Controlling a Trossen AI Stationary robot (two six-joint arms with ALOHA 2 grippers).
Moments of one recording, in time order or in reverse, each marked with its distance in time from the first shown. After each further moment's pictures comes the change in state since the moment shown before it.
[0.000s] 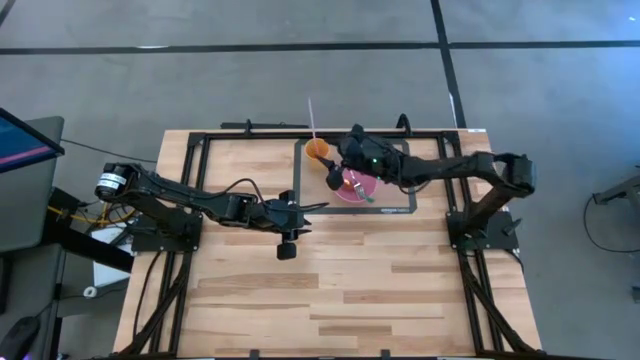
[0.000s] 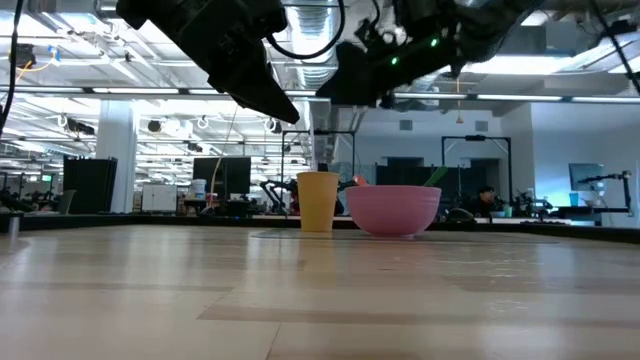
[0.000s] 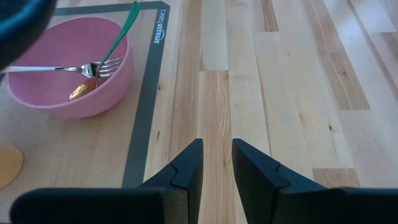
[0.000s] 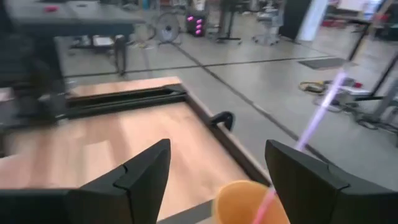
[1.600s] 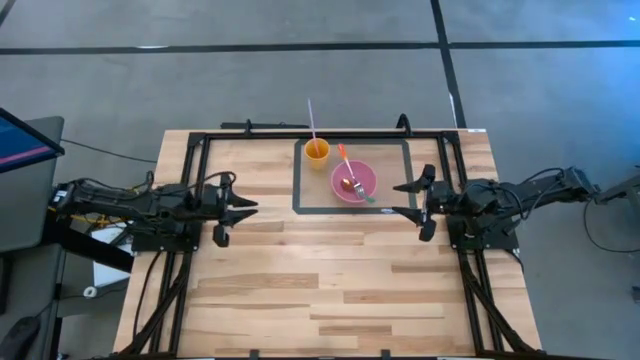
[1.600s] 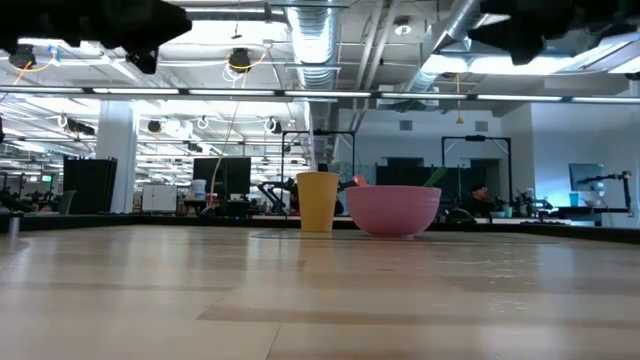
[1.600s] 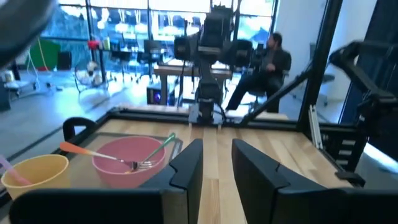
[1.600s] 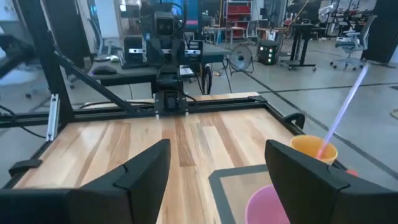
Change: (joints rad) left arm 0.000 -0.995 -0.589 0.296 0.000 -0.031; right arm 0.502 -1.076 -0.509 -0.463 0.180 0.088
